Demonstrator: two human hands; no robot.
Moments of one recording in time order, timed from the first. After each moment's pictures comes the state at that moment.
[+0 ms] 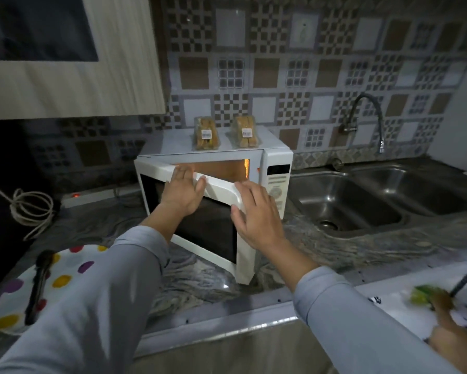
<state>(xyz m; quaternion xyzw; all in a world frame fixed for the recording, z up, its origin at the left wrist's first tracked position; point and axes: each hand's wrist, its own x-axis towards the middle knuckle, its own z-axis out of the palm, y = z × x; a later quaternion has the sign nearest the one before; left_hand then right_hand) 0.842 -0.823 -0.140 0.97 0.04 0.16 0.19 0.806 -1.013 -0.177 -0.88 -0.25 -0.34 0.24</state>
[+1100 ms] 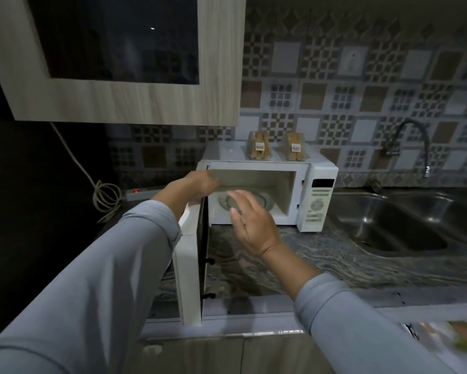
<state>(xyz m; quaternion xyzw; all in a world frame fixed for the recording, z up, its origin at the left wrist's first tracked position) 0.753 -0.744 -0.073 0.98 0.09 0.02 0.16 0.726 -0.908 -0.153 -0.80 -0.39 -0.28 0.35</state>
